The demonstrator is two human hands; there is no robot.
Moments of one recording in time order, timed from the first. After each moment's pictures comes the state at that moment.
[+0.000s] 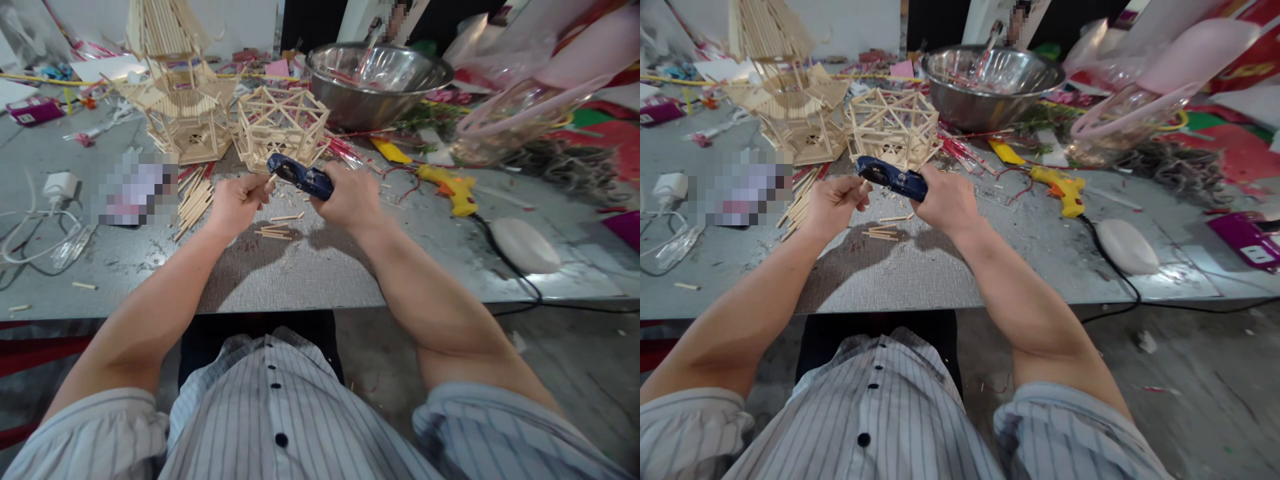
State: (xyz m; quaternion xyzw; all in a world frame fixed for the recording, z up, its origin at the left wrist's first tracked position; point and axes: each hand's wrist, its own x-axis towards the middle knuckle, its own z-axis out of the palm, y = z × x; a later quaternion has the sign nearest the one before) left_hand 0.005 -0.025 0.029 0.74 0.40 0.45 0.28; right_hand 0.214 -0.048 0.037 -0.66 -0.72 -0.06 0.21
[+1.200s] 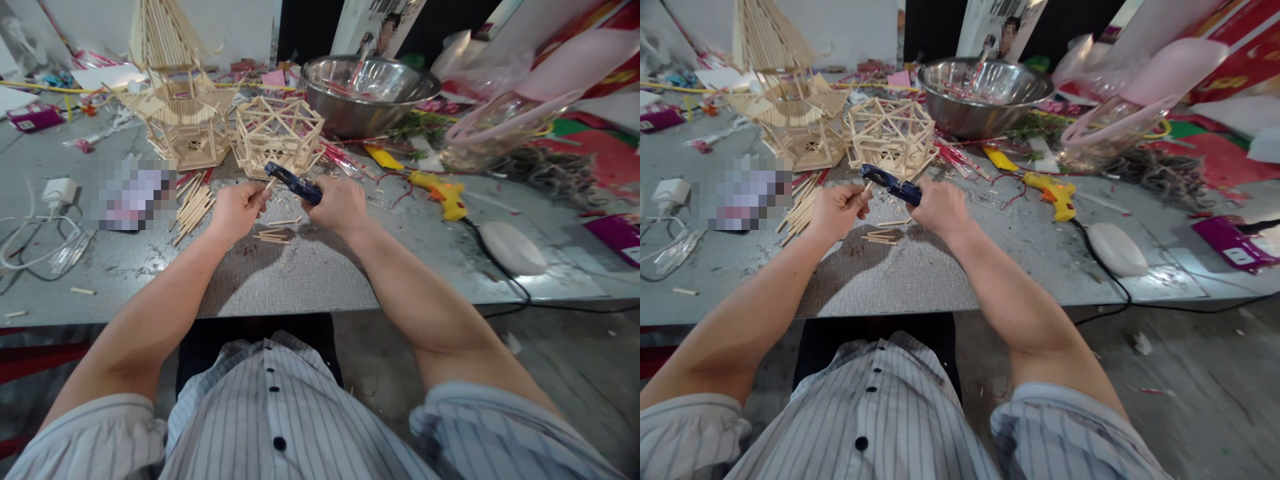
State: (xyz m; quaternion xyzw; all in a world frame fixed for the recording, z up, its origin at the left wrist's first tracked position) left_hand 0.006 -0.026 0.033 0.76 0.47 0.37 0.26; right_hand 0.208 -0.041 0.034 -0.70 -0.70 0.00 0.15
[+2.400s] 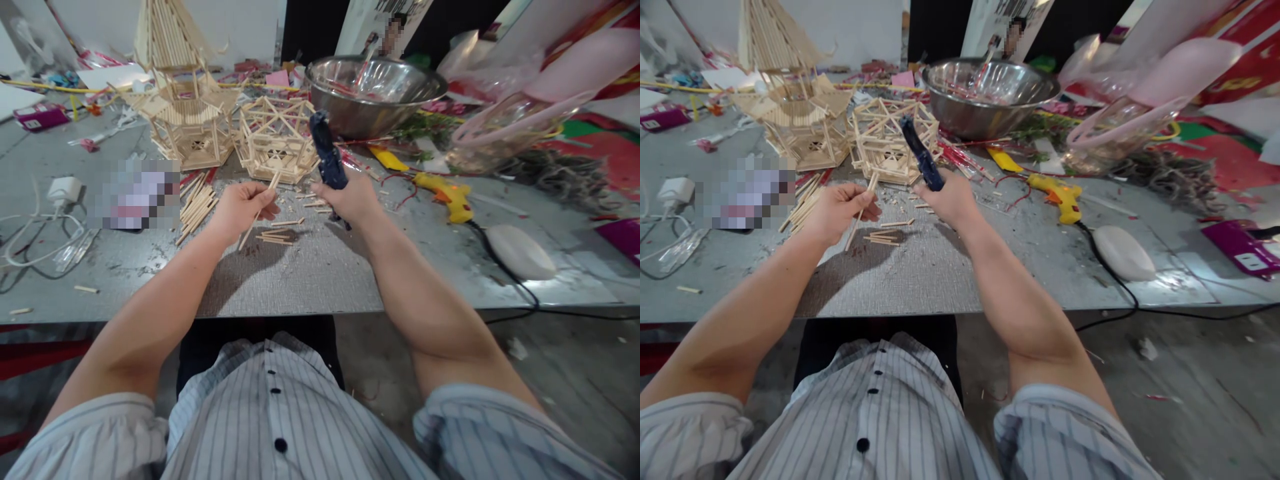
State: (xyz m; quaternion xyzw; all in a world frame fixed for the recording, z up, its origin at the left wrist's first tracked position) left_hand 0.010 -0.026 0.032 0.62 0.45 0.41 0.49; right_hand 0.233 -0.014 0.017 -0.65 -0.64 0.14 0.39
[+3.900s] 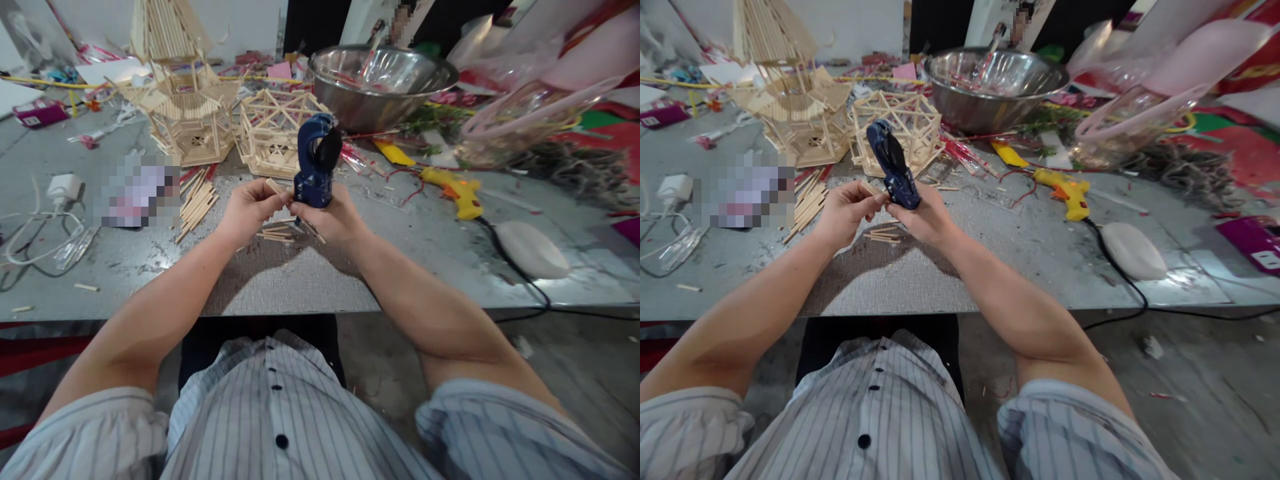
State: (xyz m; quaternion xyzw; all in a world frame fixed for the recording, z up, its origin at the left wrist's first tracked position) left_hand 0.025 -0.027 0.018 0.60 0.33 0.50 0.53; right_hand 0.194 -0.045 0.016 -0.46 -0.70 0.31 0.45
